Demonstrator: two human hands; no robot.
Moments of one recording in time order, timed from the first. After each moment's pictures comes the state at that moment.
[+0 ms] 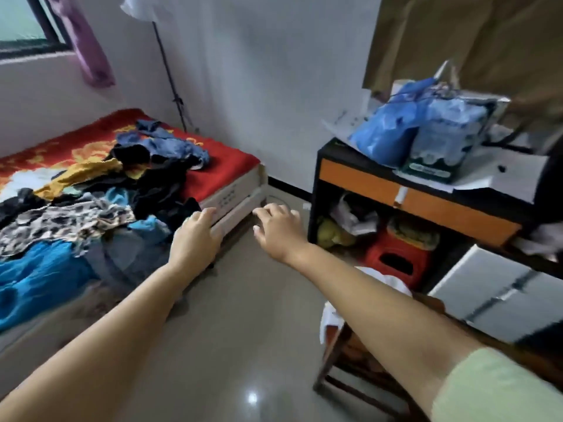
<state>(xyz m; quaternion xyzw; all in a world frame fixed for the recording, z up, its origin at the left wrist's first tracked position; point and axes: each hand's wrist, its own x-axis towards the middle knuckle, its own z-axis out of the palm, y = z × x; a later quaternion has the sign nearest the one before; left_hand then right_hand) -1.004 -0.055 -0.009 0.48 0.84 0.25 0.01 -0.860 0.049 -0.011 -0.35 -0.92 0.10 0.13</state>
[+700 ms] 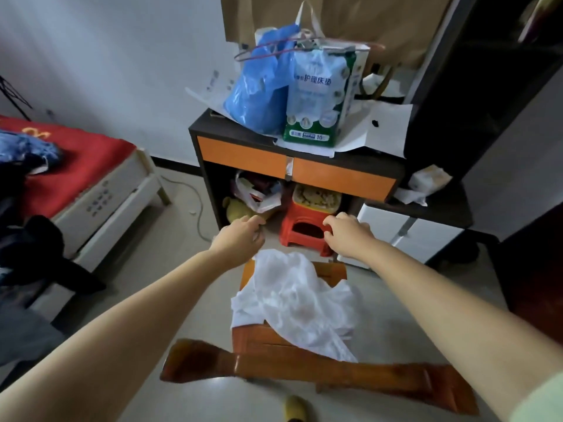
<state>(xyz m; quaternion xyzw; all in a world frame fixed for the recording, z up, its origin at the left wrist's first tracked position) -0.720 0.189 -0.084 0.72 0.66 0.09 0.18 -0.485 0.227 -0.075 -0.64 -0.75 0.15 -0.07</state>
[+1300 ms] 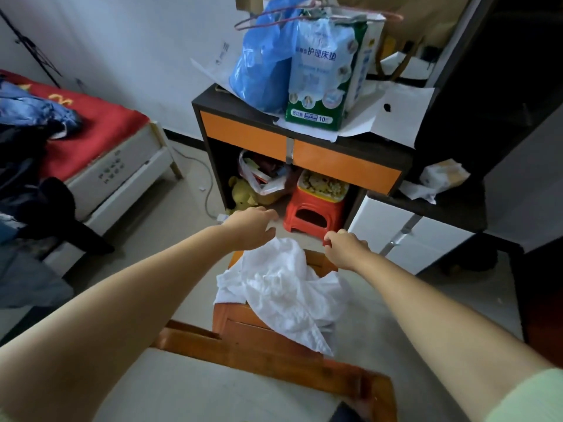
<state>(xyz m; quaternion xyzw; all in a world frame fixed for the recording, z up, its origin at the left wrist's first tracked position) -0.632 0.210 -0.088 0.74 0.64 -0.05 0.18 -0.411 0.242 -0.147 -0.61 -0.74 0.23 -0.13</state>
